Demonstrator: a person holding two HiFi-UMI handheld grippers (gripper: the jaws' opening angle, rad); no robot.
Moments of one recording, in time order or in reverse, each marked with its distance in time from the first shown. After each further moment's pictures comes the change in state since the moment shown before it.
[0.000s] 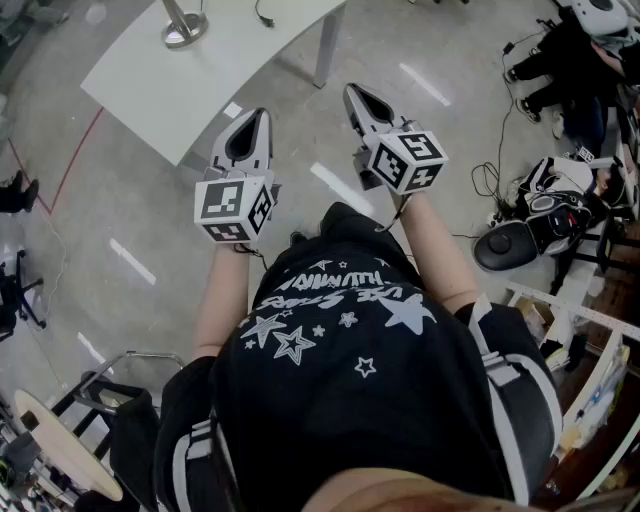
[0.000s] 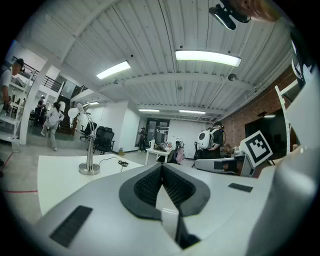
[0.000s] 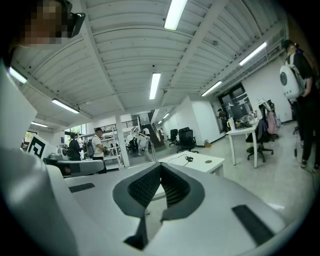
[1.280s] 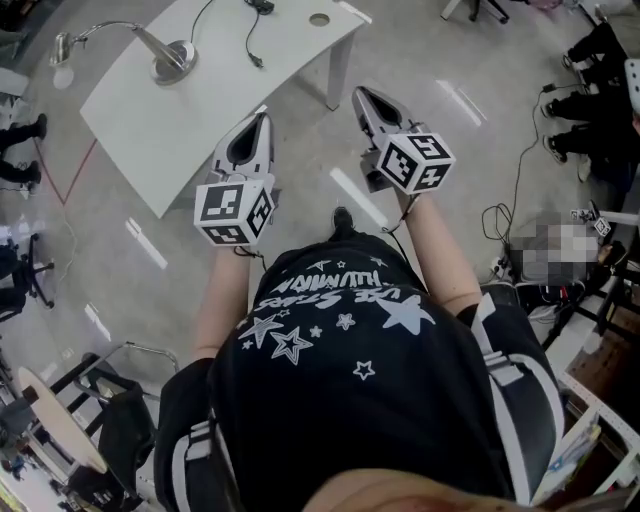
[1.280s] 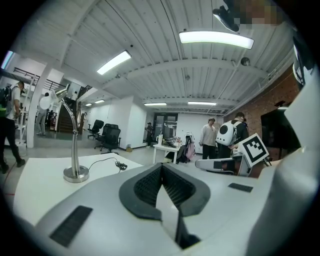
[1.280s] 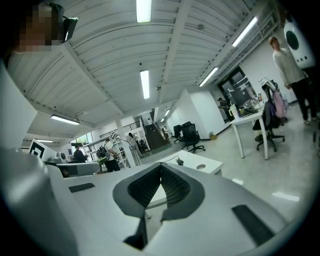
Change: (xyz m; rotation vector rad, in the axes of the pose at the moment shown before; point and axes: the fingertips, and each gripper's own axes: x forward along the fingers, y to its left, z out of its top) left arm 0.174 -0.018 0.013 0.037 0.045 0.105; right arm 0.080 -0.171 0.051 0.115 0.010 0.103
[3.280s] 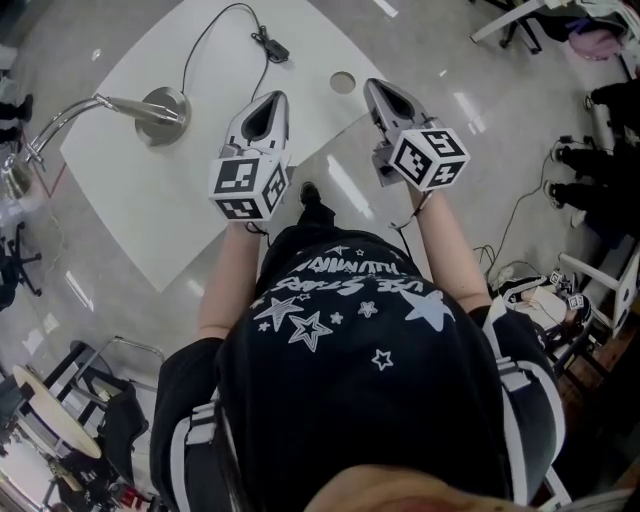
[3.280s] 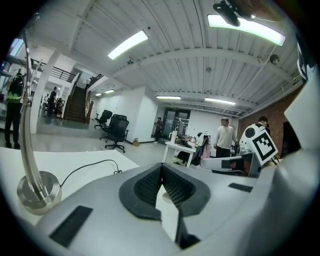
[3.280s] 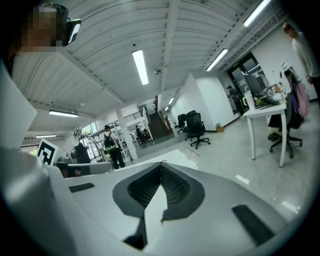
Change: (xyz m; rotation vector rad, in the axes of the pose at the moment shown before) left arm 0.289 0.142 -0.004 -0.113 0.054 0.080; right arm 0.253 -0.159 0.064 -0.030 0.149 0.062
